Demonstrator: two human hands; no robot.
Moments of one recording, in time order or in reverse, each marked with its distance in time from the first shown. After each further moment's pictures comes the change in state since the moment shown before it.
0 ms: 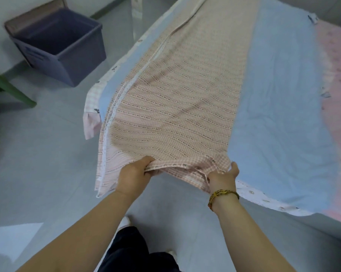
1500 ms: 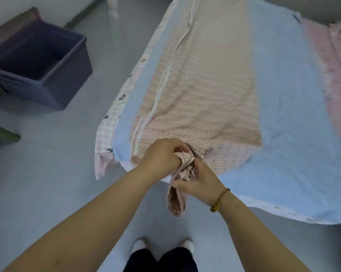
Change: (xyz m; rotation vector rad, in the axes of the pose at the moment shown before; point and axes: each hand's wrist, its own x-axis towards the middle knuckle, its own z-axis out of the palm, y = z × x) left_hand 0.196 0.001 -0.133 -0.034 -0.341 0.174; right_hand 0.027 -0.078 0.208 -0.534 -0.513 -0.431
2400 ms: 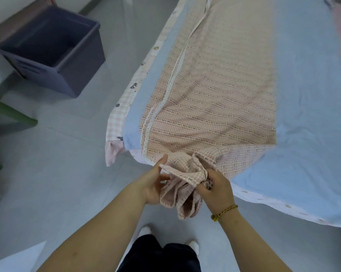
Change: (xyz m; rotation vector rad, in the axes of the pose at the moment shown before) left_hand -0.025 -0.080 0.036 -1.290 -0.346 -1.028; right_hand -0.017 0.047 0.023 -0.165 0.314 -0.069
